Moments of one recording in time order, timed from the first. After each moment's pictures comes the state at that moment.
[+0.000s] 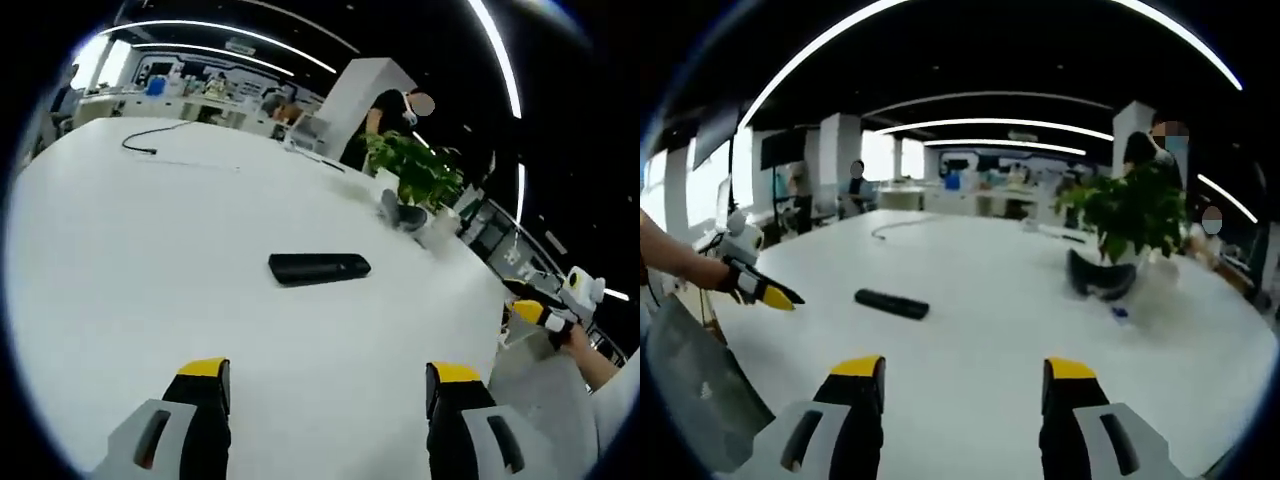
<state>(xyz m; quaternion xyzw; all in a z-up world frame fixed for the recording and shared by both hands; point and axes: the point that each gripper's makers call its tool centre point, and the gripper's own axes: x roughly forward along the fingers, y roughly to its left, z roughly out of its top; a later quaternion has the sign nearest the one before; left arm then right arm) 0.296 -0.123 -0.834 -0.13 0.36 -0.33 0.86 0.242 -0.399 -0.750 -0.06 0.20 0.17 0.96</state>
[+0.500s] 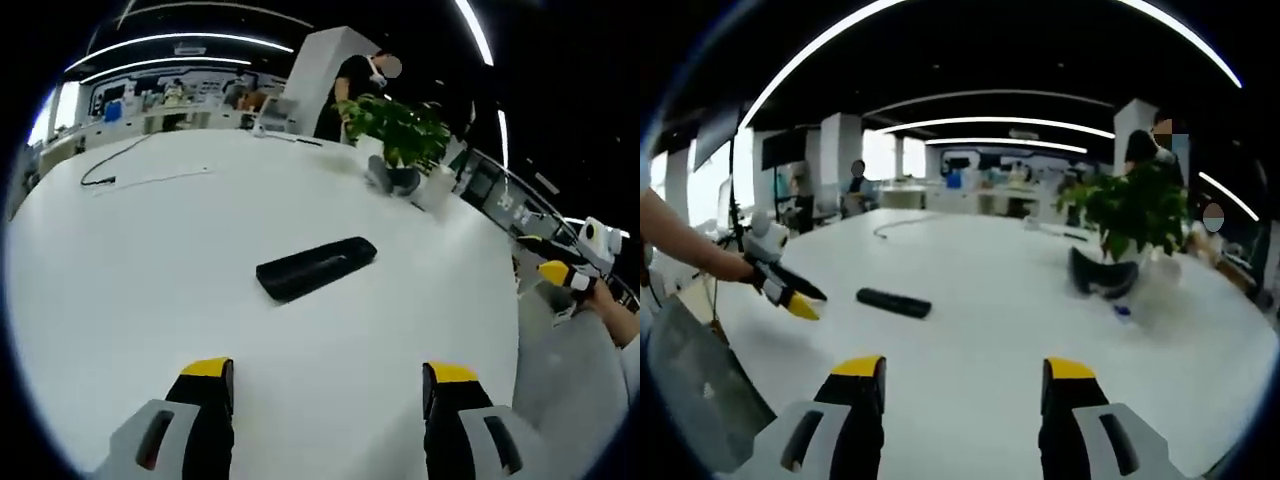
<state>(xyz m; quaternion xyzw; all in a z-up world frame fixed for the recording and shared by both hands) 0.326 -0.141 -0.848 -0.01 0.37 -0.38 0.85 0.242 -0.399 -0.752 -0.05 0.20 0.18 0.96</state>
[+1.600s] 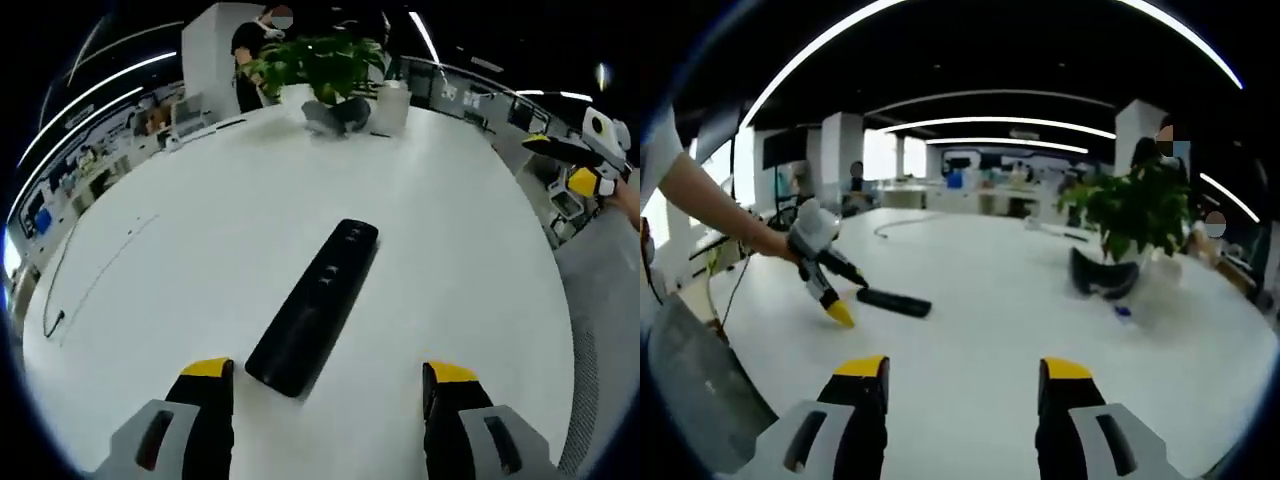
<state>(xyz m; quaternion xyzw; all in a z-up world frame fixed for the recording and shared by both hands) 0.386 -0.180 -0.867 0.23 0.36 -0.47 0.77 0.242 -0.399 -0.752 -0.06 0.20 0.18 0.96</state>
